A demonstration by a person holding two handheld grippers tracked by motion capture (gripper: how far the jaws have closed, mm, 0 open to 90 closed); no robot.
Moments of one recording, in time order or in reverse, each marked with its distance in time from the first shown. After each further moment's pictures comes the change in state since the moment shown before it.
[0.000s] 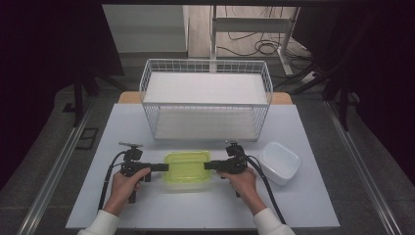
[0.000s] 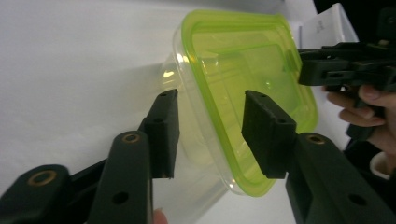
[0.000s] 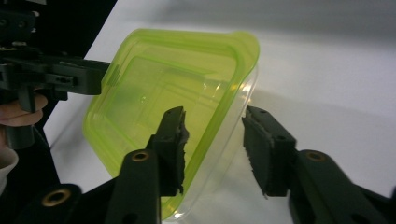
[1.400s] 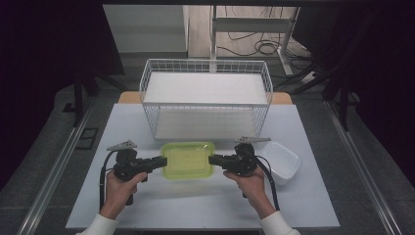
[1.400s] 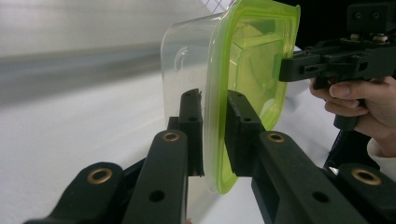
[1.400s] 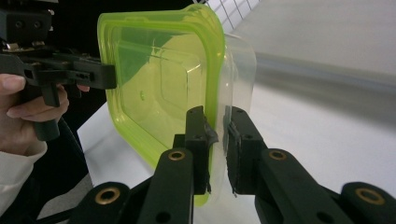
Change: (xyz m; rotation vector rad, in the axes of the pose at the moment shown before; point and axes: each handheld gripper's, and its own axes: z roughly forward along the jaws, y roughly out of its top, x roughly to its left) left arm -0.065 -0.010 -0.044 -0.222 0.003 0.335; right arm 0.037 0.001 -0.054 -0.187 0.057 -0.215
